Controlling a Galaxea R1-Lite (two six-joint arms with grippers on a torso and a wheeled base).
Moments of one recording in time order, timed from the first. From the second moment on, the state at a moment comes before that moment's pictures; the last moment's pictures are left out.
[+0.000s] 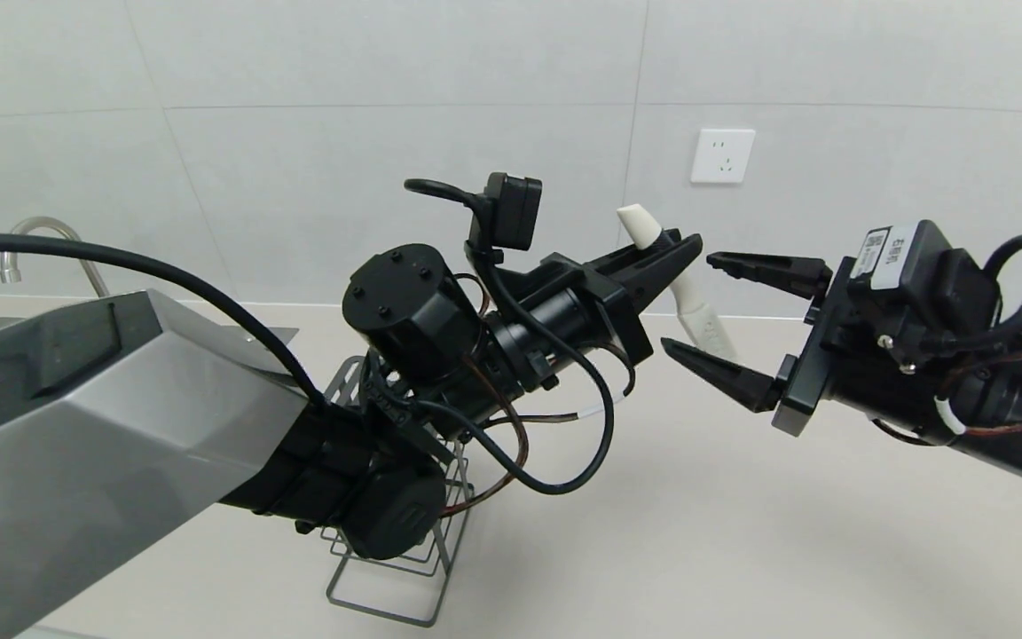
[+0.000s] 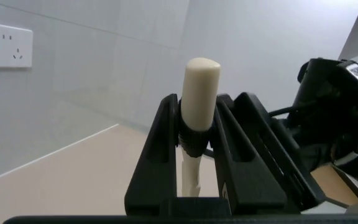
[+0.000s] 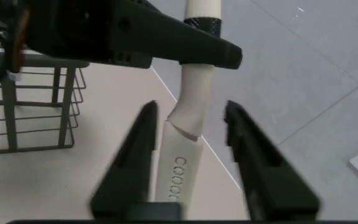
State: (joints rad) left arm -0.82 2.10 -1.10 -1.46 -0.37 -0.40; right arm 0.51 1.53 -0.59 -0.93 0.36 -0.55
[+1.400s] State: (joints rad) left arm -0.80 1.94 -0.91 -1.42 -0.22 -0.30; right arm 0.25 0.87 -0.13 -0.76 0.31 -0.51
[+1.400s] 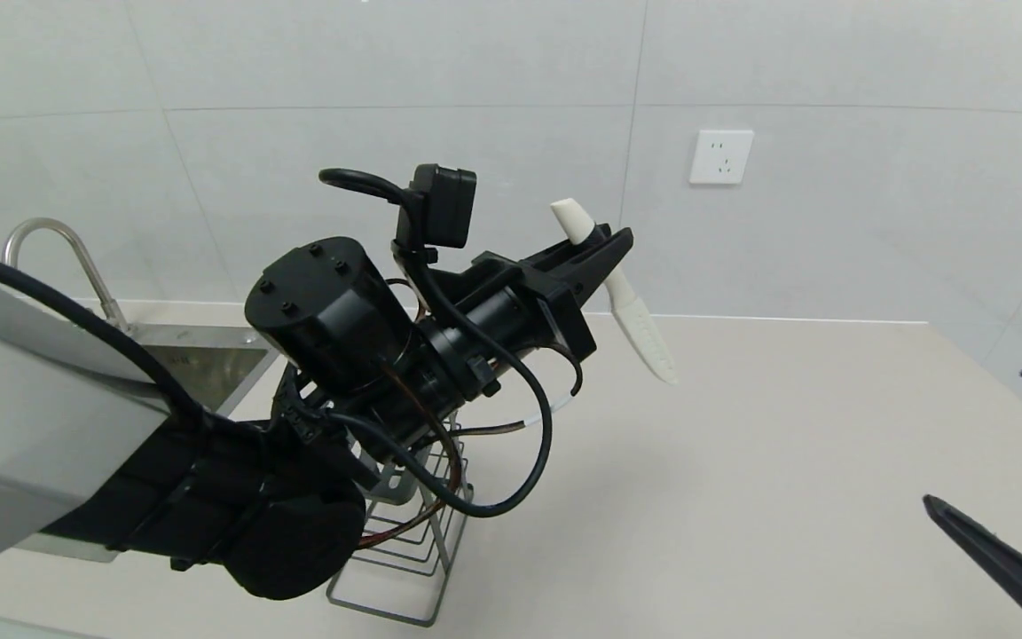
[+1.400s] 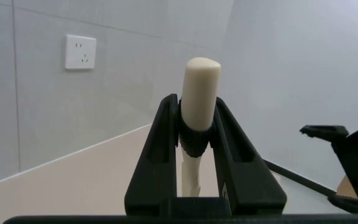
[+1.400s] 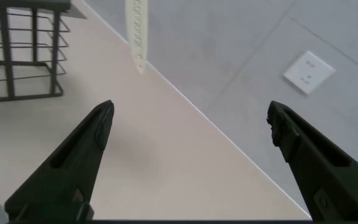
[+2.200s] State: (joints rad) left arm -0.80 1.76 -0.73 -1.41 -0.21 -0.24; right arm 0.01 0.28 -0.02 -0.57 0.31 -0.45
